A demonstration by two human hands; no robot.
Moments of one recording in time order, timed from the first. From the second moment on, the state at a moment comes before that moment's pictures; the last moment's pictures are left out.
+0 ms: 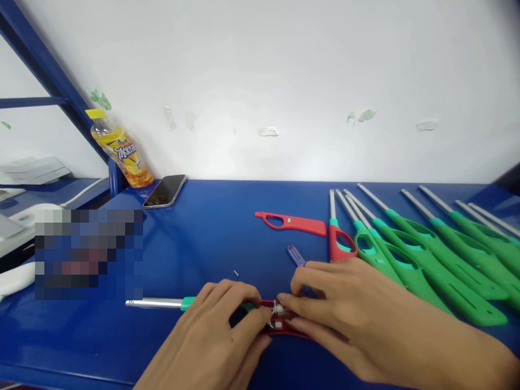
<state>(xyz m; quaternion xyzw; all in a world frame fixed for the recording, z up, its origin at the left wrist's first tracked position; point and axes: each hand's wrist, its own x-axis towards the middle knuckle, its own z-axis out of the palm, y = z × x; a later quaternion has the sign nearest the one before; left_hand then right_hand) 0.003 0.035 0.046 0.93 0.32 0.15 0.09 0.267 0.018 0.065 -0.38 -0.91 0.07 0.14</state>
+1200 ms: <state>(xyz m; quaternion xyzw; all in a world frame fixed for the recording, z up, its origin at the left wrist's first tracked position) -0.004 0.039 0.054 0.92 0.34 0.17 0.04 0.299 0.087 0.061 -0.50 -0.85 -0.16 0.05</state>
